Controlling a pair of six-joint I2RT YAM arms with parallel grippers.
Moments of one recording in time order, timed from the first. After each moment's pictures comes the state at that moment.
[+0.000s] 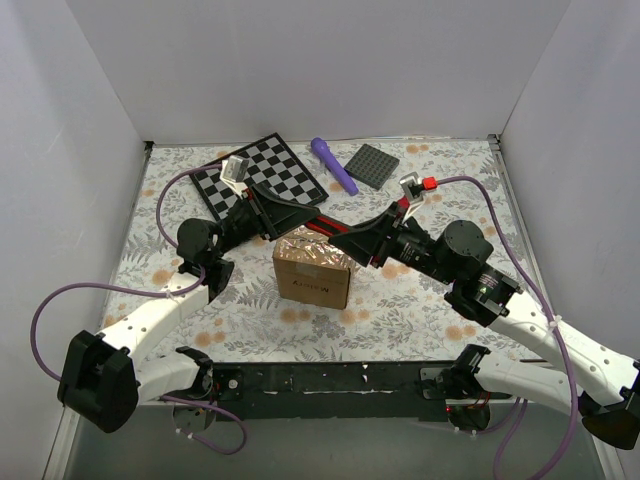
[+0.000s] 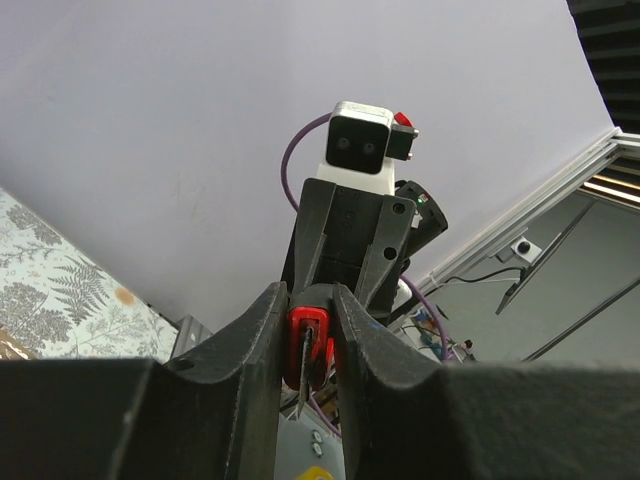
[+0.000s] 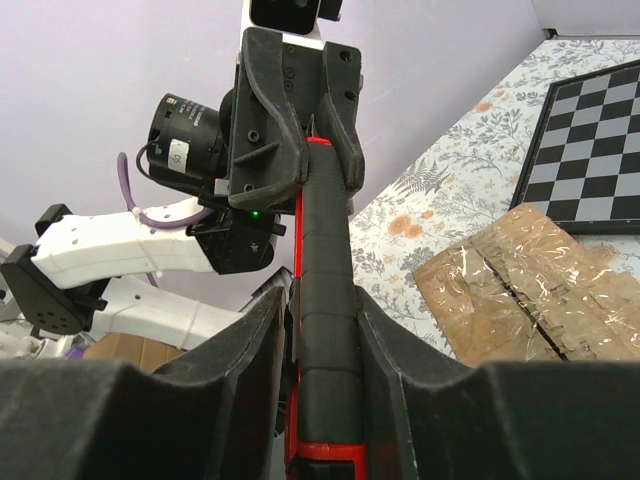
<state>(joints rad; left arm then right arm) -0.50 1.12 0.70 1.00 0.68 -1.35 0.90 0.87 0.88 0.12 -0.22 0.69</state>
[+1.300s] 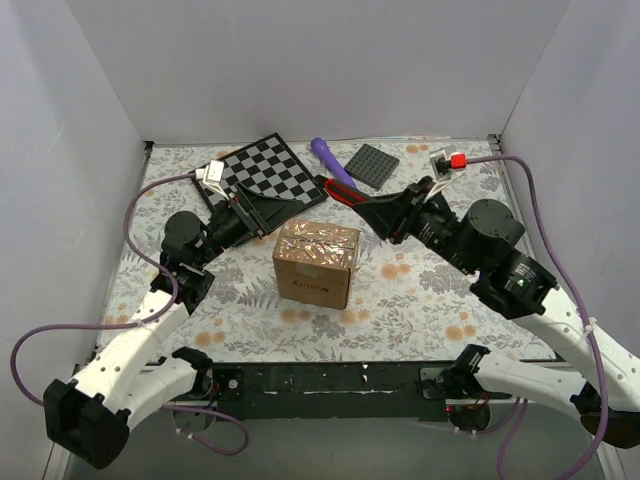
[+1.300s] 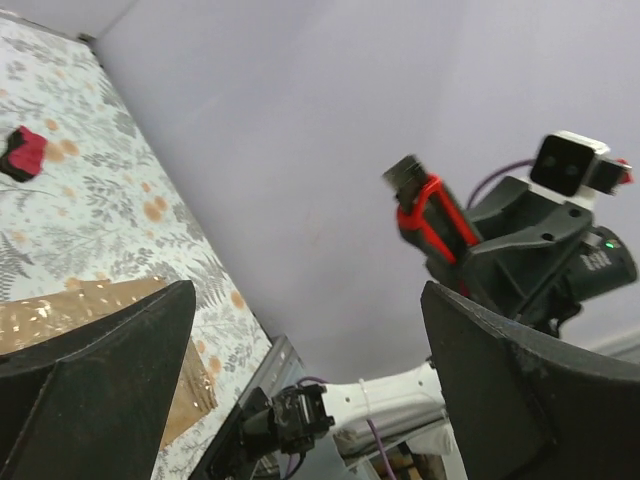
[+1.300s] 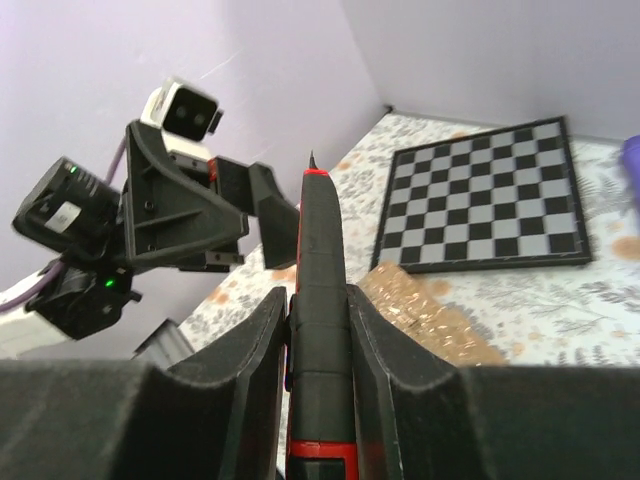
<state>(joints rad) -0.46 0.92 0.75 0.42 0.49 -1.14 0.90 0.88 1.13 -0.17 0.02 0.49</state>
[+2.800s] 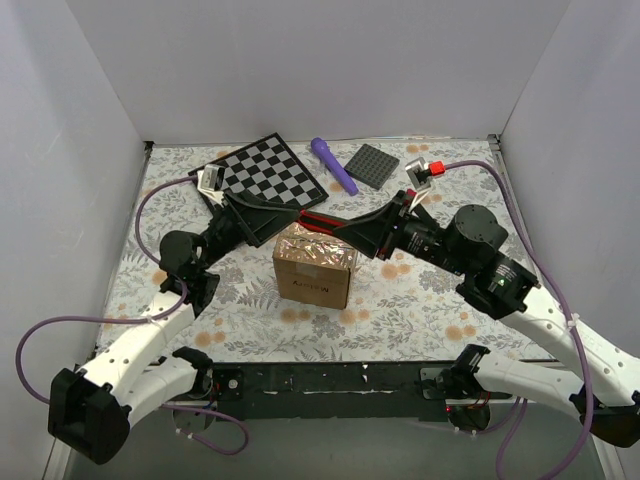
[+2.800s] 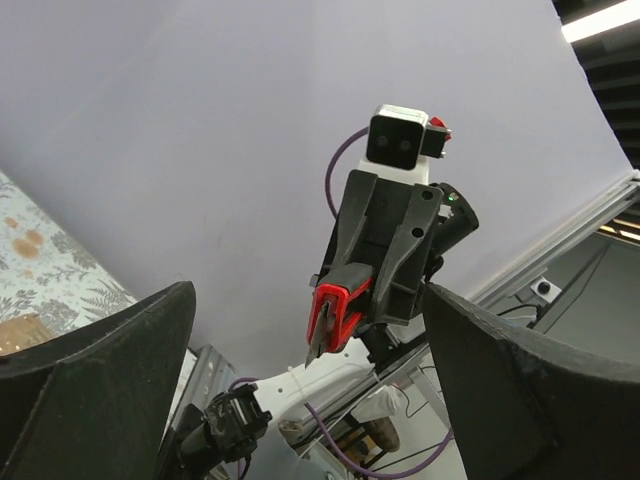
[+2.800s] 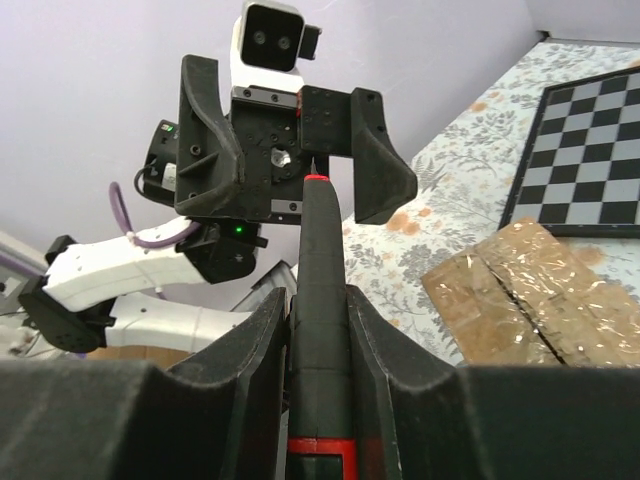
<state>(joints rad) -0.46 0.93 0.65 0.81 0.57 -1.30 0.90 0.89 1.07 -0.09 -0.21 0.64</state>
